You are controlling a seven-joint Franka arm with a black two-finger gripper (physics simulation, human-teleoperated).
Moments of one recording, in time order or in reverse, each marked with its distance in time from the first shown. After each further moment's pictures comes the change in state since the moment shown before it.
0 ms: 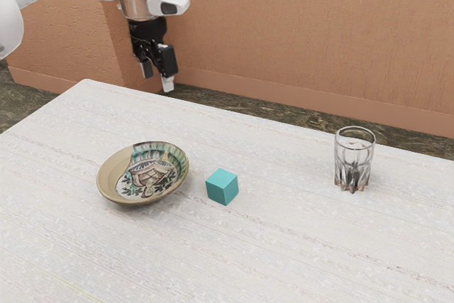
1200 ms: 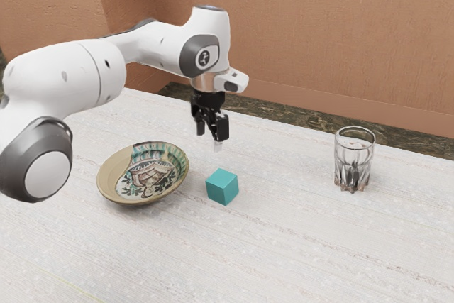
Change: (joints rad) arm -0.160 0.391 0.117 0.098 -0.040 0.167 0.056
